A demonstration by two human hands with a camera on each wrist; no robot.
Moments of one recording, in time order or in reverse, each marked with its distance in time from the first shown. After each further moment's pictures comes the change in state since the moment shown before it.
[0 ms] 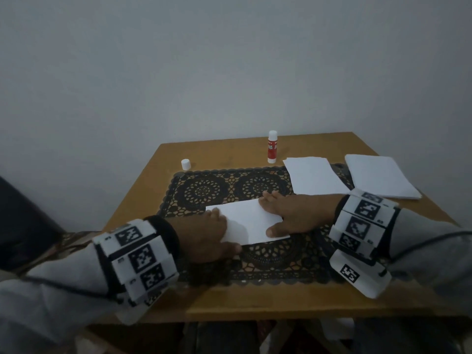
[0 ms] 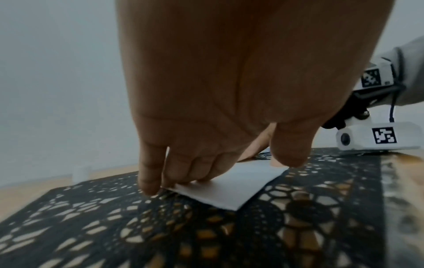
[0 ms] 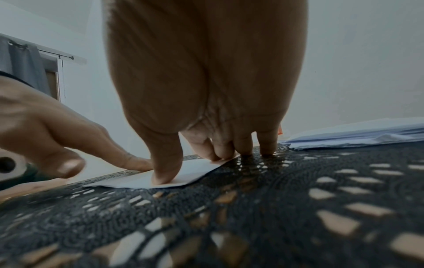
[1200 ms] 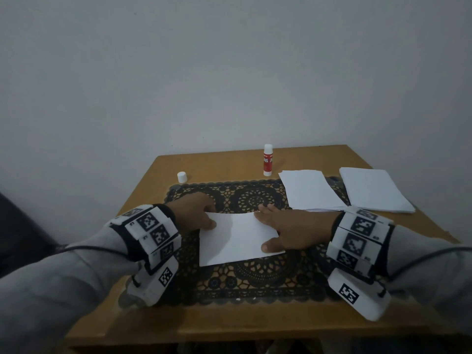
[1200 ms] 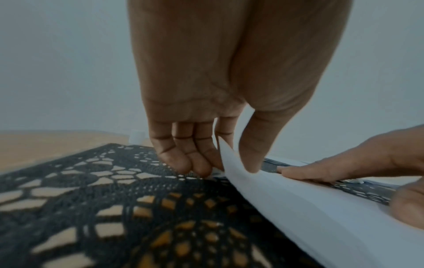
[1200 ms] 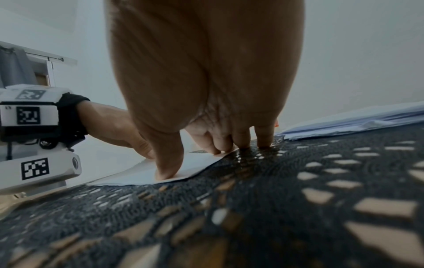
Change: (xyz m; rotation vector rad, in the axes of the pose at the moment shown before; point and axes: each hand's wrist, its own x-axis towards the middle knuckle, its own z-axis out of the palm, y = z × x) left_hand 0.058 -0.050 -0.029 -0.361 0.349 -0.002; right_hand -0.004 0.003 0.003 0.095 0.058 -0.024
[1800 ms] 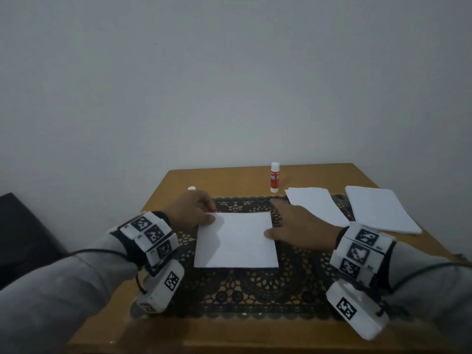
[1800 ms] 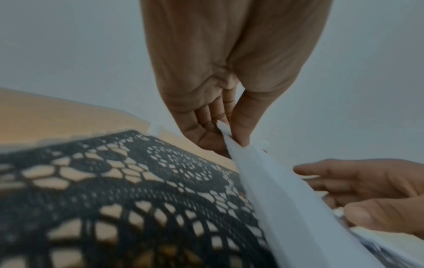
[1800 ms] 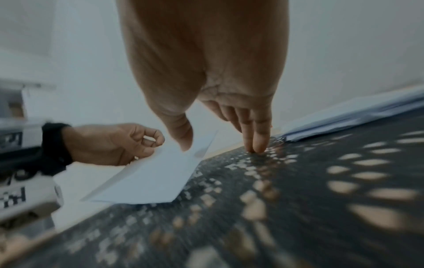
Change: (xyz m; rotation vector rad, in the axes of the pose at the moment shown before) left_hand -0.010 -0.021 -0.016 -0.553 0.261 -0.026; right_hand -0.008 -0.004 -0.016 0.432 0.427 0.039
